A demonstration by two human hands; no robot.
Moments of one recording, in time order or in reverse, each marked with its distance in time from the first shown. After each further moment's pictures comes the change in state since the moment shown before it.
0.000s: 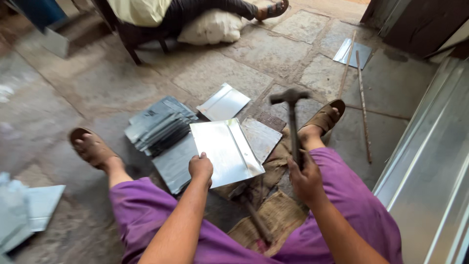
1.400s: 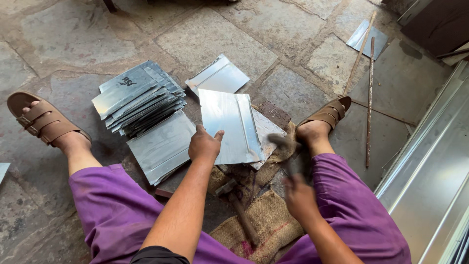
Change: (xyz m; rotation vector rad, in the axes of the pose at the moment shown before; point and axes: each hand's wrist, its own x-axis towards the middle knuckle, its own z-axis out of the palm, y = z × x) left_hand 0.032 0.049 0.048 0.632 -0.152 0.125; right_hand 0.019 0.077 -0.008 -0.785 -0.053 -0.052
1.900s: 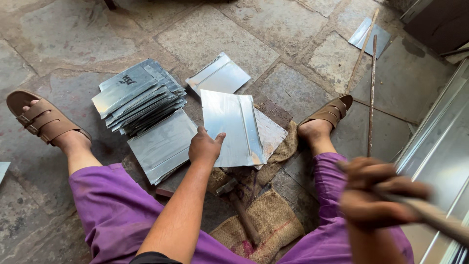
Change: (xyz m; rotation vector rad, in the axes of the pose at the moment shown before) left_hand -0.002 -0.010 0.004 -0.031 0.001 0.094; right_hand 0.018 -0.049 -0.103 0.778 0.557 -0.843
